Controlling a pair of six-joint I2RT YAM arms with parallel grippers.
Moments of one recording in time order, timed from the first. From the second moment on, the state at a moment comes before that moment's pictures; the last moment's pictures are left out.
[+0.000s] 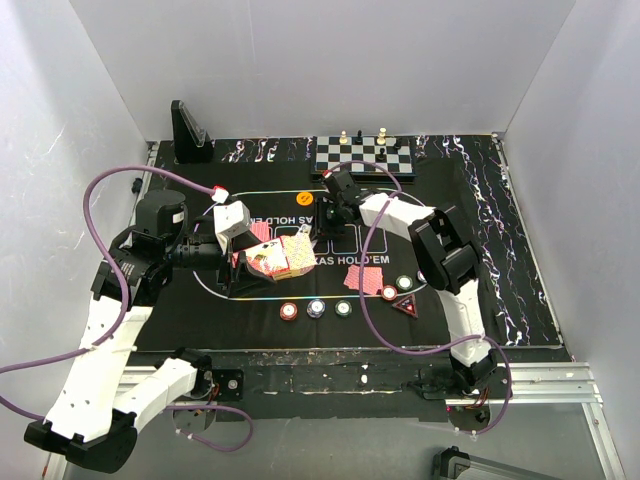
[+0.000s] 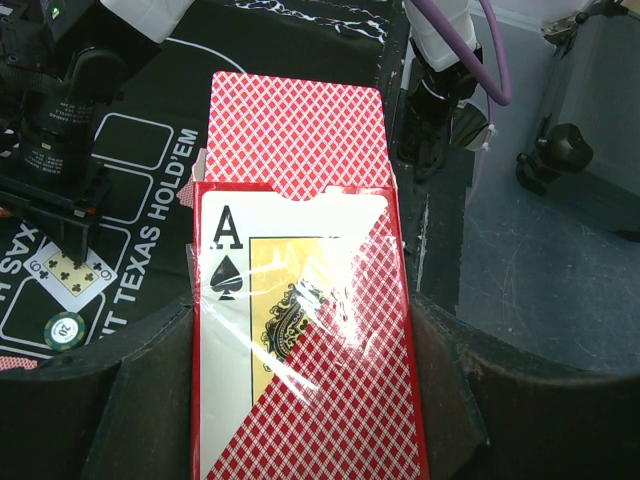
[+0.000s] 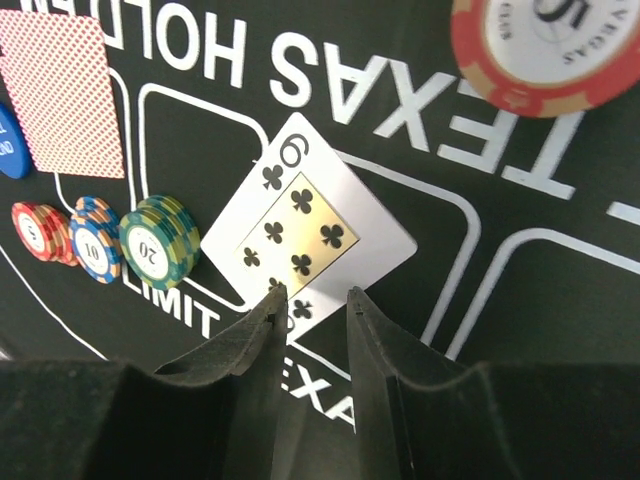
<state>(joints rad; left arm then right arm) -0.34 0.91 1.28 -0.95 0.98 0.37 0.65 2.16 1.56 -0.35 -0.28 0.57</state>
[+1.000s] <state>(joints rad) -0.34 0.90 1.25 -0.92 0.98 0.37 0.64 1.73 1.56 -0.50 -0.26 0.58</state>
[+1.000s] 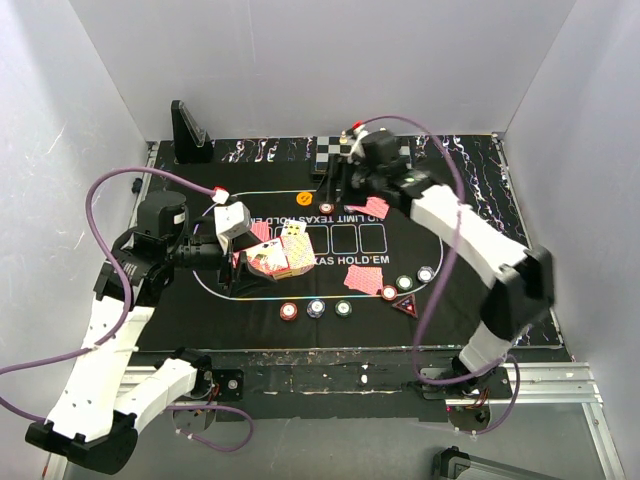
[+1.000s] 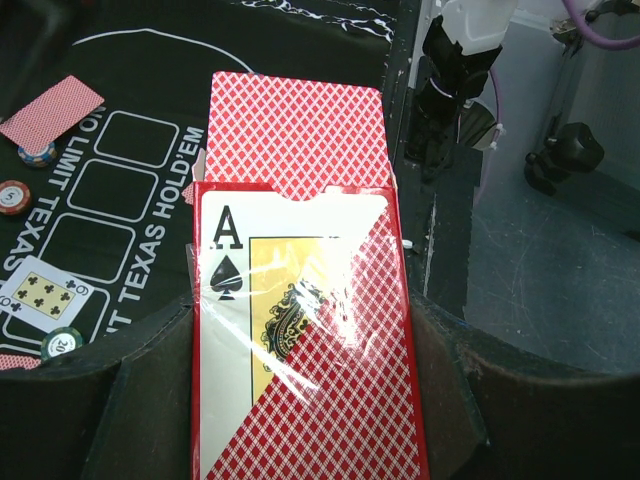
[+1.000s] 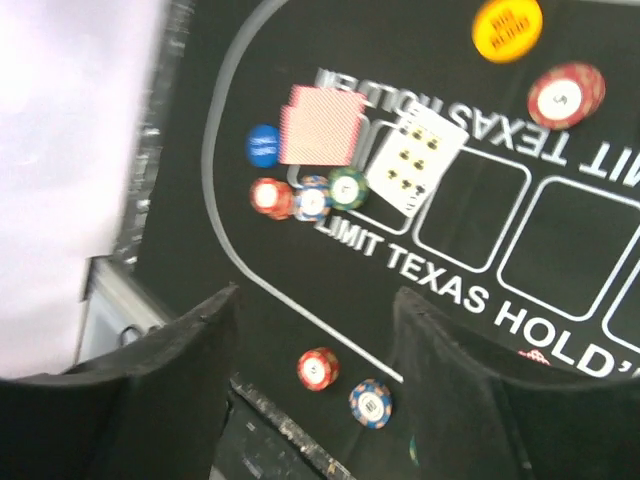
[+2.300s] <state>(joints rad) -0.34 0.97 1.22 -0.81 0.98 0.37 0.73 1.35 1.23 -0.19 -0.80 0.98</state>
